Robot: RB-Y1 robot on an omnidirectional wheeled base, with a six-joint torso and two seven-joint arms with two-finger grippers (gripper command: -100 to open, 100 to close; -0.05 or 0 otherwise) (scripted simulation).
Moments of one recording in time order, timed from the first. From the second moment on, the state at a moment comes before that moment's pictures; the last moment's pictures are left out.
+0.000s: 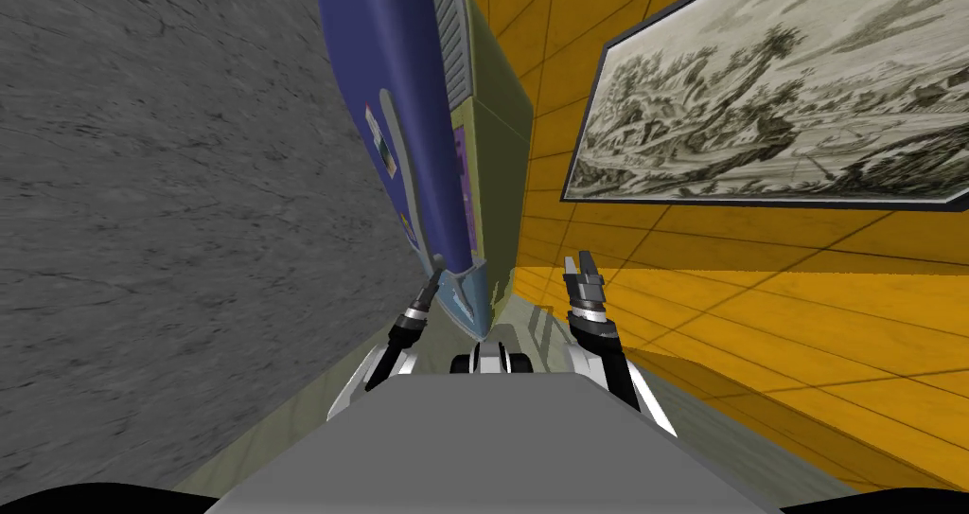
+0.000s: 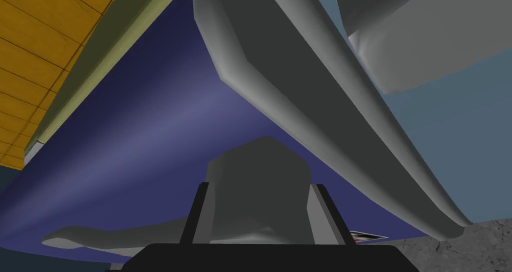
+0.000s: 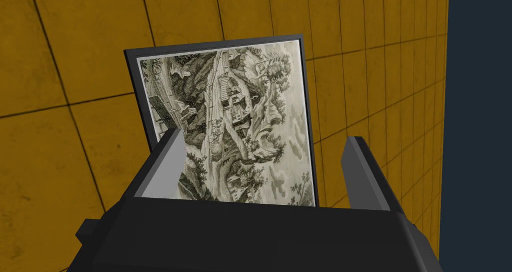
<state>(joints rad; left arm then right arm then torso) 0.45 0.27 -0.11 -2.08 -0.25 -0.36 -0.16 0.53 0.03 -0.03 -2.24 0.09 -0.58 0.05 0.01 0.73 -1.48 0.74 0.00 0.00</state>
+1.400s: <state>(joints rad) 0.54 0.47 -0.23 -2.18 -0.25 -0.45 -0.07 0.53 0.03 -0.03 -2.24 0.09 -0.58 0.05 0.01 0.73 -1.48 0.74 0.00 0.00</state>
